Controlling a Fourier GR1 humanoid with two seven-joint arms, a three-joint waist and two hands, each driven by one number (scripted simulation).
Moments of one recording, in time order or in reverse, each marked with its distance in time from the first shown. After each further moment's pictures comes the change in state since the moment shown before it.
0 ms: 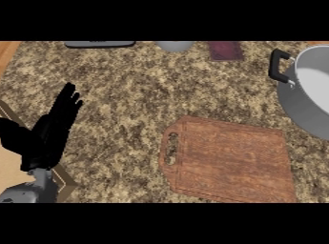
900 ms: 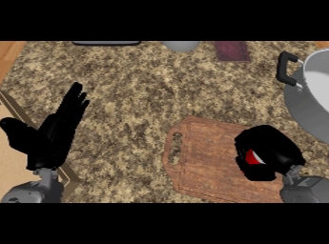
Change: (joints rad) left arm -0.006 -0.009 -0.032 -0.002 -0.004 -0.005 0.003; right arm -0.258 0.126 0.776 0.081 0.057 0.314 -0.376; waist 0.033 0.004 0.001
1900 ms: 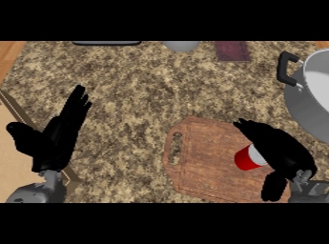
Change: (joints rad) left arm 0.014 0.013 -0.040 0.019 0.007 0.042 -0.042; right arm 0.009 -0.046 0.028 -0.121 -0.099 0.119 0.276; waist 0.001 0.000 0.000
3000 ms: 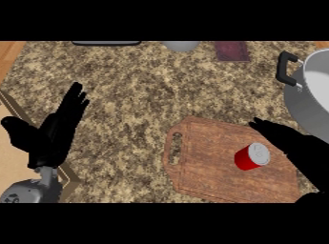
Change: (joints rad) left arm -0.024 0.063 -0.017 0.020 0.066 0.028 0.001; right arm 0.075 -0.116 -0.115 -0.287 -0.353 0.008 0.052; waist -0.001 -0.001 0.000
